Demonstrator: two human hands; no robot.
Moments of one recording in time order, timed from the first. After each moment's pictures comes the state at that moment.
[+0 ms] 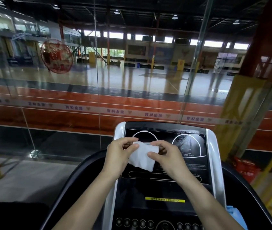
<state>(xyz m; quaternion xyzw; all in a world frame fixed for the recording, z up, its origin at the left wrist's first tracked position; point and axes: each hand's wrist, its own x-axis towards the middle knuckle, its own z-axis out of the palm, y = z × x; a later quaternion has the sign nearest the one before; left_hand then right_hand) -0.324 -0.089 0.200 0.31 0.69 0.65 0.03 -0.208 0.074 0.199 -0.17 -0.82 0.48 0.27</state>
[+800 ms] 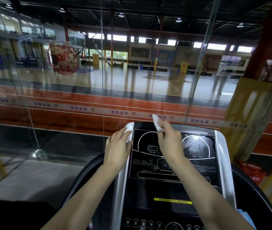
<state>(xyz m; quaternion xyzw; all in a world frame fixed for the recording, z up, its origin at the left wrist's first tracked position) -0.386 -0.095 0.171 0.37 0.85 0.33 -0.18 -0.273 0.072 0.215 -0.17 -0.84 0.20 0.47</state>
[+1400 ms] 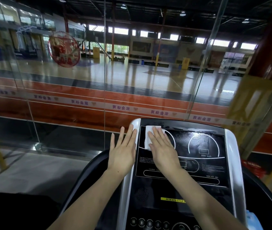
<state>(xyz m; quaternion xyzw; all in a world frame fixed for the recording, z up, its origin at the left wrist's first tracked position) -0.408 -0.090 0.111 0.38 0.88 0.18 -0.23 -0.304 0.077 0.127 -0.10 -0.95 -0.06 0.30</state>
